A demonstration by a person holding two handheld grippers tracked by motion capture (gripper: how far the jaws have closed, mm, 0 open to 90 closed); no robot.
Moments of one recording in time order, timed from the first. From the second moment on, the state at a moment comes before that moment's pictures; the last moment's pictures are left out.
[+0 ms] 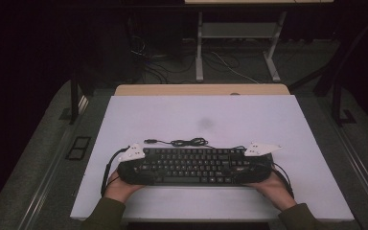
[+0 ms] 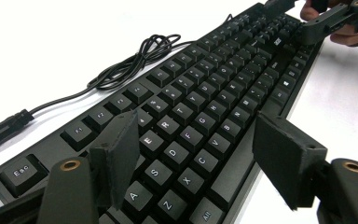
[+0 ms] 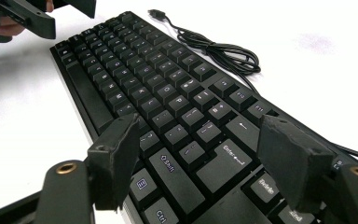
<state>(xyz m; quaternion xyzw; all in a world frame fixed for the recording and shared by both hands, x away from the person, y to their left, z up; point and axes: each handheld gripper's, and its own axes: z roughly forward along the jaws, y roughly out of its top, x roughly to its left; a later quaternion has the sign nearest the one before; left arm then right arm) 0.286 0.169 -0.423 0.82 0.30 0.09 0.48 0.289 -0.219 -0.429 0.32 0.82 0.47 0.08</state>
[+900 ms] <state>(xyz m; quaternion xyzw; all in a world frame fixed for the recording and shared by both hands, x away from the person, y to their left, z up) 0.293 0.182 -0.433 0.83 0.31 0.10 0.45 0.289 -0.219 -0.429 0.32 0.82 0.47 0.09</state>
